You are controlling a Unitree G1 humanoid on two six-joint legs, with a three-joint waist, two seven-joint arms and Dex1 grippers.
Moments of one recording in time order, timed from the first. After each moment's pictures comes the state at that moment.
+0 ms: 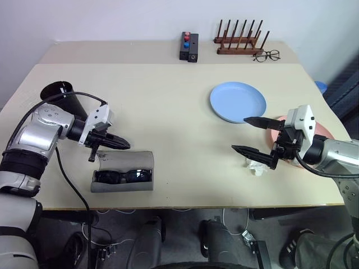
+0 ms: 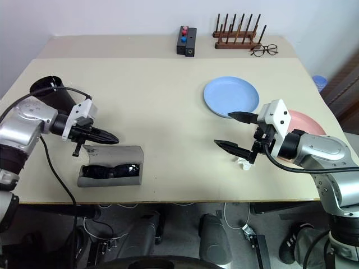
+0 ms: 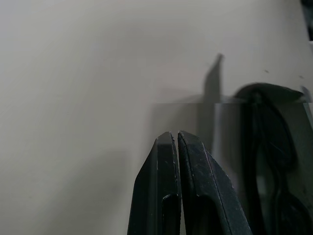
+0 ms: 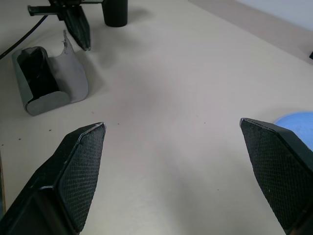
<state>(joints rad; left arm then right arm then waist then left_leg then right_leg) -0.75 0.94 -0.34 0.49 -0.32 0.14 -1.54 -0.17 -0.85 -0.24 -0.41 0.64 0.52 0.93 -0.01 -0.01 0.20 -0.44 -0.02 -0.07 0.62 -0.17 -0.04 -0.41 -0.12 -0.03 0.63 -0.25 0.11</state>
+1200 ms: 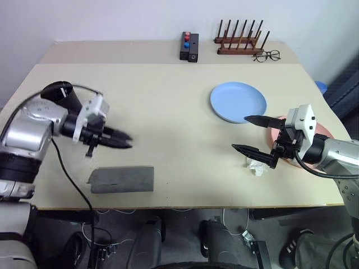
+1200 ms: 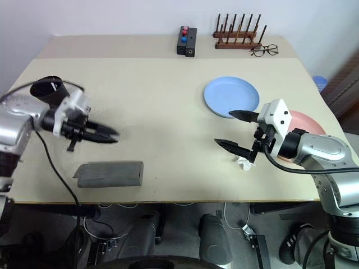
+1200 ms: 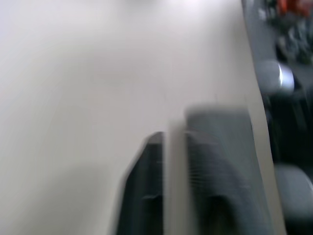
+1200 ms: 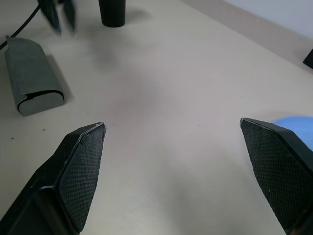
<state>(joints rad) -0.76 0.91 -0.14 0.29 -0.43 0.38 -1.60 -0.17 -0.84 -0.24 -0.41 0.61 0.48 0.93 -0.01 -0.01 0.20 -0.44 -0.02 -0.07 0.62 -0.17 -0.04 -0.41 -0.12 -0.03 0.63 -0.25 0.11</state>
